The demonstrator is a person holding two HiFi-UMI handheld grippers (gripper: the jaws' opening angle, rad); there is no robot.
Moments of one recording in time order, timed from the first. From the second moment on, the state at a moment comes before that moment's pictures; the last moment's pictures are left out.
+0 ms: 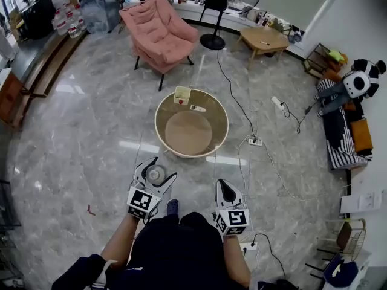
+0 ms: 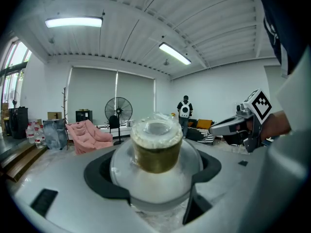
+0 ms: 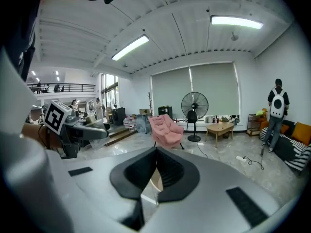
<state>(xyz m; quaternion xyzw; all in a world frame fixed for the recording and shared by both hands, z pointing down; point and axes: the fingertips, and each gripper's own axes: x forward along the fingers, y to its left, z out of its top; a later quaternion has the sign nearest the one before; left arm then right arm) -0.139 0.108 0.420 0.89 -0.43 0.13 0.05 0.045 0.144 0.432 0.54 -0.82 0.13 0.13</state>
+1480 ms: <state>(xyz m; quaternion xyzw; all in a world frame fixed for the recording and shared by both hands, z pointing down) -0.047 0.083 0.407 0.88 -0.45 0.16 0.04 0.120 0.086 0.421 0.50 -0.85 0.14 0.11</state>
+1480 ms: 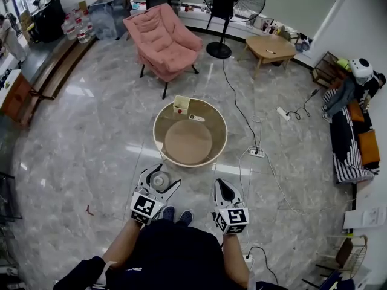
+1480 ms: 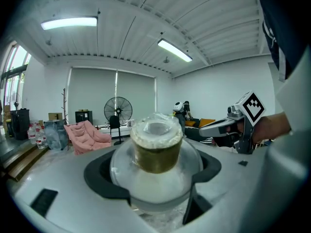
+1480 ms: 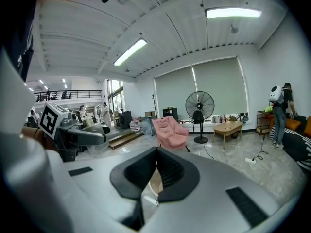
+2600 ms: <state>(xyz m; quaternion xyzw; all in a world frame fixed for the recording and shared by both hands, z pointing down) -0.071 0.001 0.433 0.86 -0.48 0.14 0.07 0.112 0.010 0.453 0.48 -0.85 0.16 0.13</state>
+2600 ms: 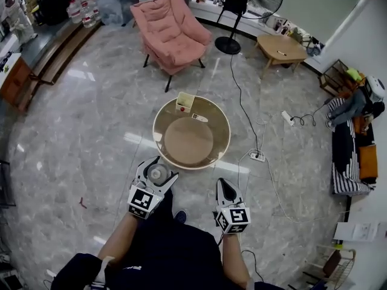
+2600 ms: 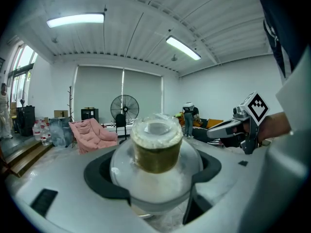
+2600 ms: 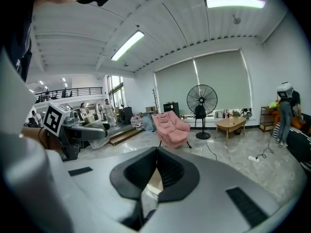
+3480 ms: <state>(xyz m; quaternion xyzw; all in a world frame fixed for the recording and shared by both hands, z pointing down) -0.112 -0.206 0.435 0.89 -0.42 0.14 0.06 0.048 -0.191 0.439 0.51 -0.83 0.18 0.11</state>
